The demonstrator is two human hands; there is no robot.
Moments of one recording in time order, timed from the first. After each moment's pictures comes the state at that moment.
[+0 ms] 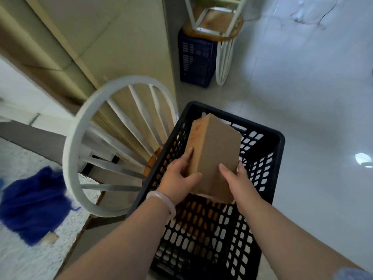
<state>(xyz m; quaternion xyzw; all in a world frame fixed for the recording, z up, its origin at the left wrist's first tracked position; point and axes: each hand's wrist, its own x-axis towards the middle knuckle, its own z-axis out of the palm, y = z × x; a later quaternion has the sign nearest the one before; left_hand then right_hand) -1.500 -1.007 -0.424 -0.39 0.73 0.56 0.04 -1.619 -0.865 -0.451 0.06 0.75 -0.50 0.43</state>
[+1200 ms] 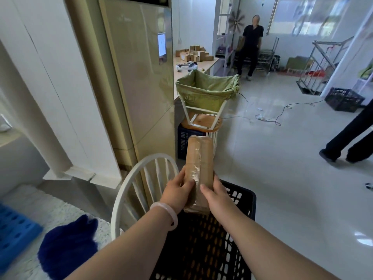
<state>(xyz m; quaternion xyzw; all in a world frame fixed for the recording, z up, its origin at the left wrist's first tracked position) -1.467 -1.000 -0.234 -0.33 0.70 0.62 -0.11 -1.546 -0.883 -0.246 -0.23 0.76 -0.53 0.31</state>
